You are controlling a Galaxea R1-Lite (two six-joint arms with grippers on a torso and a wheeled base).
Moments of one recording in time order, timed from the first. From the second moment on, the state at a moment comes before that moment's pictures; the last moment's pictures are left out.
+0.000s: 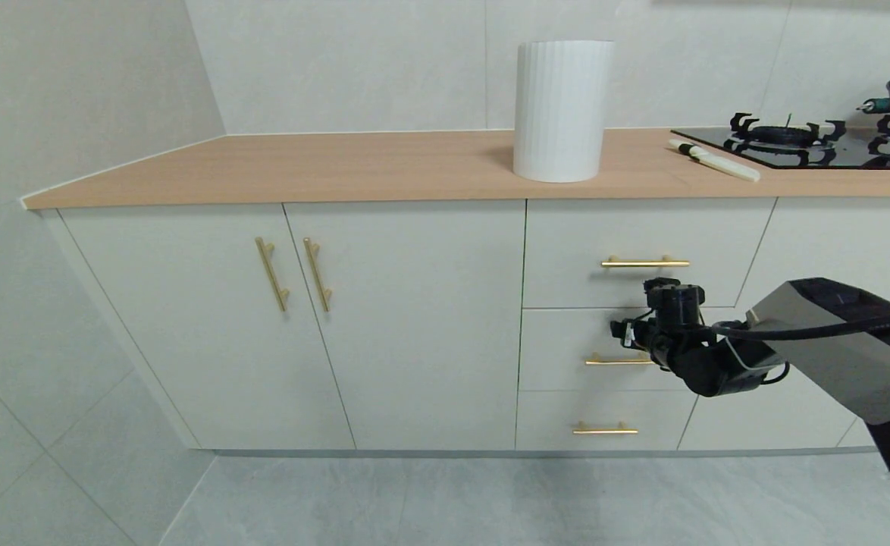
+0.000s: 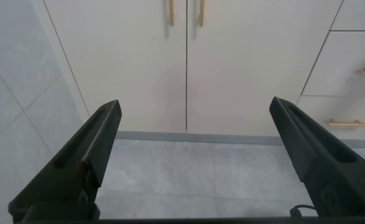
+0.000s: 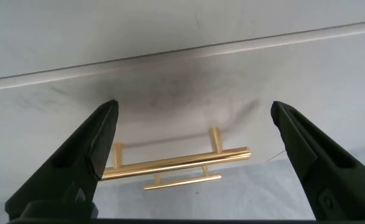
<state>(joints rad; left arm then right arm) 0.00 0.00 0.00 0.00 0.05 -0.01 0.16 2.52 -1.42 -0.71 -0.28 0.20</state>
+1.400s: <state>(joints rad) 0.00 0.00 0.00 0.00 0.05 -0.01 0.13 0.98 -0.36 -0.67 -0.42 0.00</state>
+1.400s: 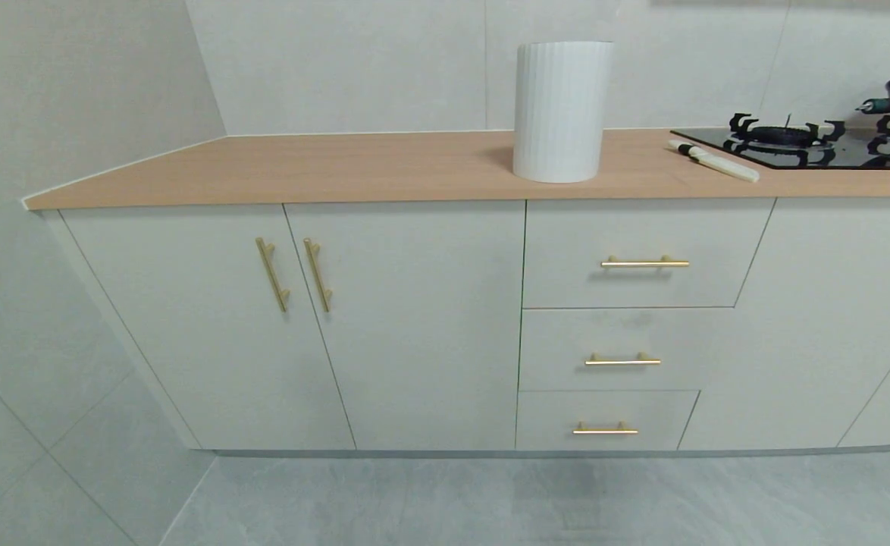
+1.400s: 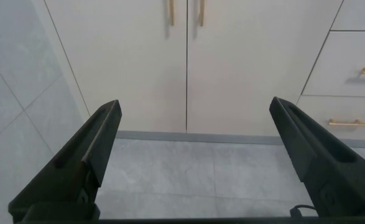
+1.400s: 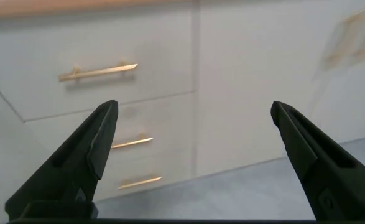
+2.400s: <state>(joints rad) 0.00 0.00 0.00 0.00 0.05 -0.01 0.00 0.01 -0.05 -0.12 -0.12 -0.14</state>
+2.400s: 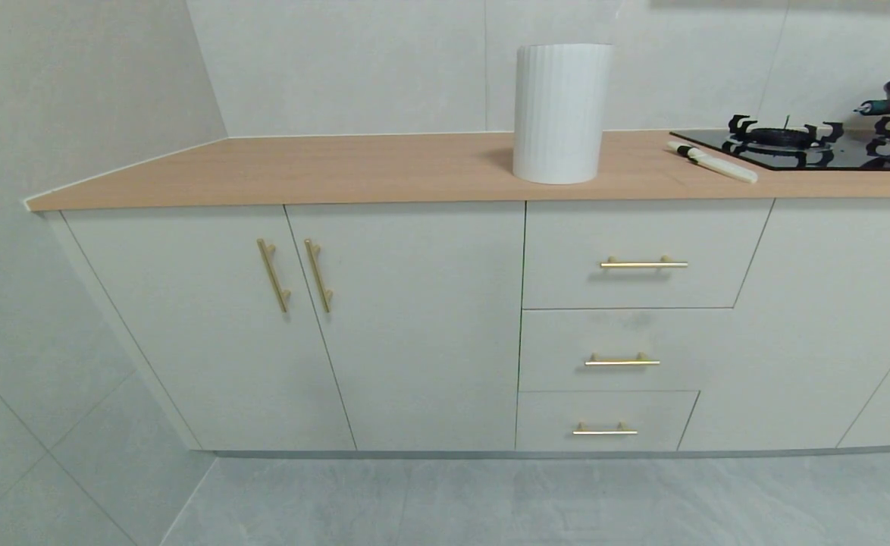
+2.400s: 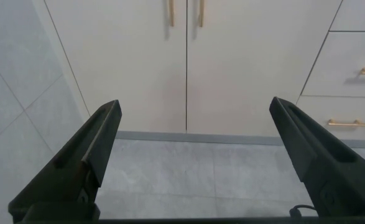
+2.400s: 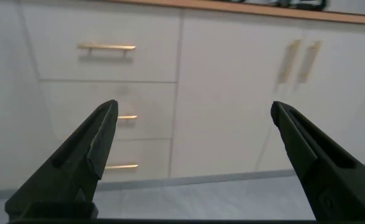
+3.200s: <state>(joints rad) 0.00 0.00 0.00 0.00 0.05 -0.01 0.00 0.00 0.00 -0.02 0.01 -0.07</state>
